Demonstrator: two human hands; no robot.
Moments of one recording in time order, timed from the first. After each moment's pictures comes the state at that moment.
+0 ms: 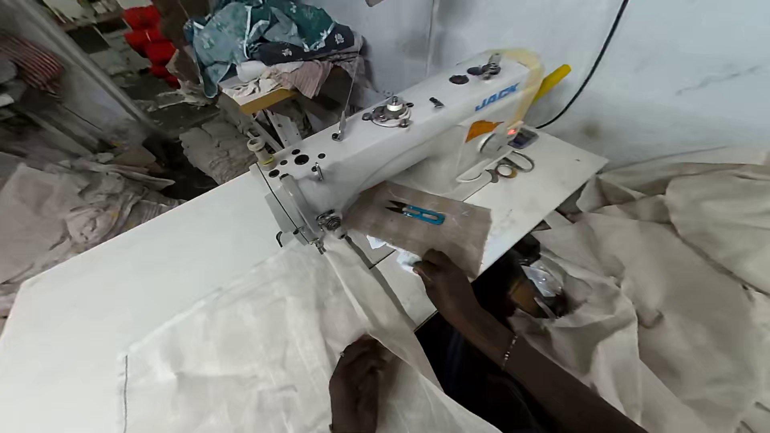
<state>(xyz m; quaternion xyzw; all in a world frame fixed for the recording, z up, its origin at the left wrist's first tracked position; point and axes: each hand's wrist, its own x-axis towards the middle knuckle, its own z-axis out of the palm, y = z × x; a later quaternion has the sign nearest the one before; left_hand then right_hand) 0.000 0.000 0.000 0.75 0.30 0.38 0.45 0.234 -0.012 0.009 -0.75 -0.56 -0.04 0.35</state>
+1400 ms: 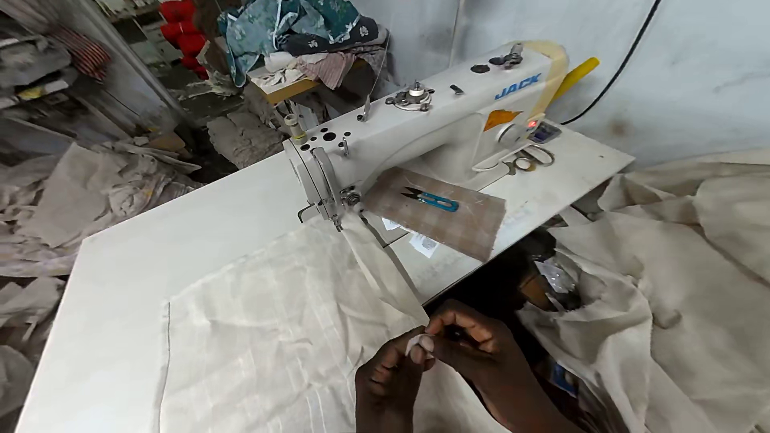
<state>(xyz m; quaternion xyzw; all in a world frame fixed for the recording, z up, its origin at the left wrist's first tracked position) 0.009 -0.061 0.099 0.47 0.31 0.40 0.73 0.148 -0.102 0.082 -0.52 -0.41 0.35 0.67</state>
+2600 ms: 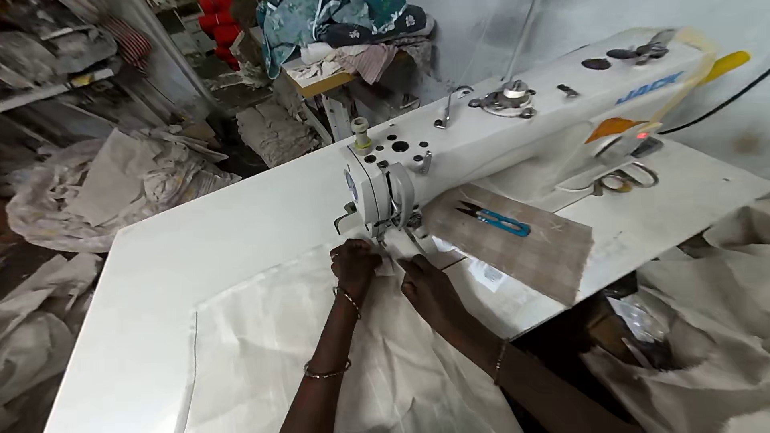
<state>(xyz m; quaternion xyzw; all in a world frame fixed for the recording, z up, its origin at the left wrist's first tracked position) 0.033 0.177 0.052 0.63 0.58 0.21 0.48 0.143 0.077 0.010 -0.69 -0.62 -0.01 0.37</state>
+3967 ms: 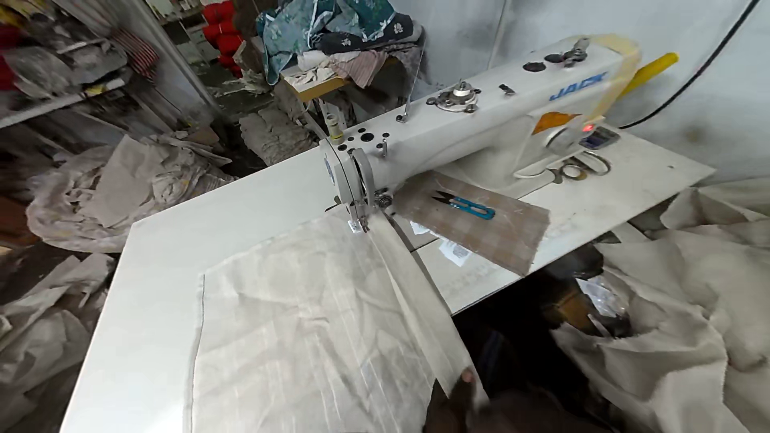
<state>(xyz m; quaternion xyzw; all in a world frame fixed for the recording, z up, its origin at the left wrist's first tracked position) 0.027 -0.096 0.024 0.39 0.43 0.21 0.79 0.175 -0.133 0.091 -0.51 -0.74 0.42 0.10</state>
